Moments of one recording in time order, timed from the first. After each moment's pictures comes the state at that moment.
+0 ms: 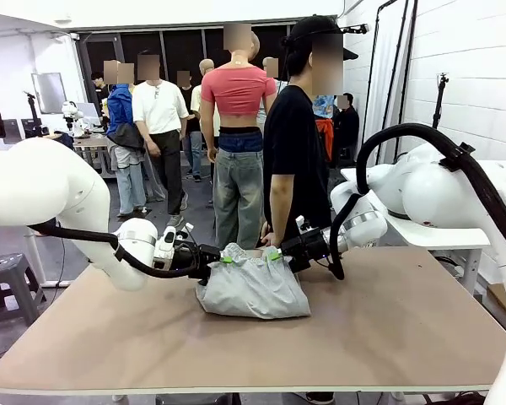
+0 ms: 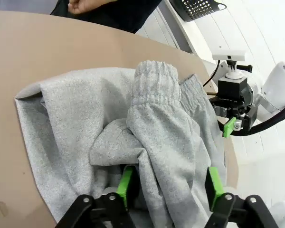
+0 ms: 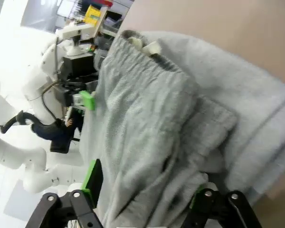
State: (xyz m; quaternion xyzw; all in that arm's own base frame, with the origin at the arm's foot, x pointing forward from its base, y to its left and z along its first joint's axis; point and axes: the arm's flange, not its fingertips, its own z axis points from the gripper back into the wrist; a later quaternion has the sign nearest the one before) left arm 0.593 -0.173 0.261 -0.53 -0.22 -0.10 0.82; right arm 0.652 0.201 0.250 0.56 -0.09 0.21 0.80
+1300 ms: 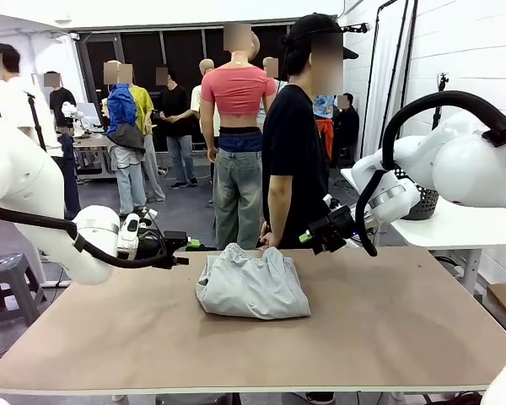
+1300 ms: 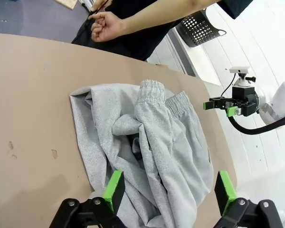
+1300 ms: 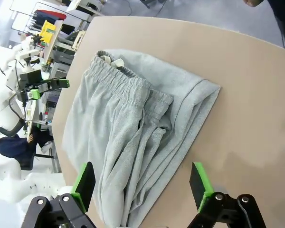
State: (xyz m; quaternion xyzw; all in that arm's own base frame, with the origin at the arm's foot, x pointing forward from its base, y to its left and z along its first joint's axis) left arm 0.545 -0.098 0.319 -0.50 -0.27 -0.07 0.82; right arm 0.645 0.123 0.323 0.46 -0.14 0.18 0.86
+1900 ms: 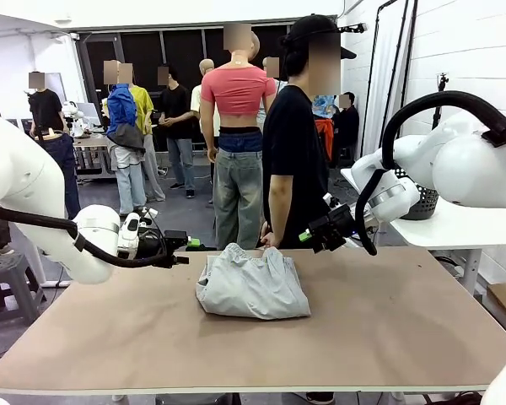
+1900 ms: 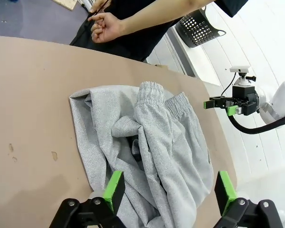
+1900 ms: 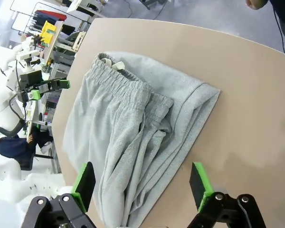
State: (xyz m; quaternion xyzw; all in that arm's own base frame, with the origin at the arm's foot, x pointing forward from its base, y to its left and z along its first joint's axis) left arm 0.546 -0.098 0.321 -0.50 -0.28 -0.07 0.82; right arm 0.648 0.123 0.326 0.46 -0.15 0.18 0.86
